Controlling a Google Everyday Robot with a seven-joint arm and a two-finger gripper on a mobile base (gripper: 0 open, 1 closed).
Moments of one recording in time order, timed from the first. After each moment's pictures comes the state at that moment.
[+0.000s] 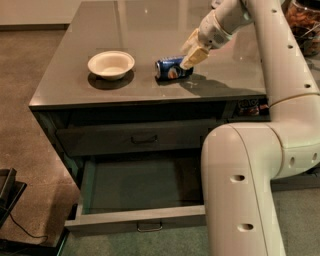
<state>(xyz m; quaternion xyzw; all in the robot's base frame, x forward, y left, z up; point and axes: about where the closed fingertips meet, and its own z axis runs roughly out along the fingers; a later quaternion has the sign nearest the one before) 0.758 -0.110 0.890 -0.66 0.67 0.13 0.32</state>
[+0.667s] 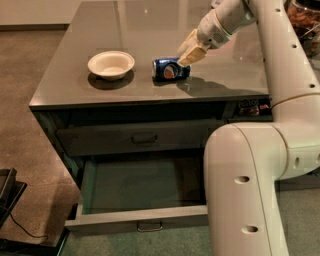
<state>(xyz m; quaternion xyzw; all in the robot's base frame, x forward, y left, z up) 0.746 -0.104 0.896 -0.65 0.67 0.16 0.32</state>
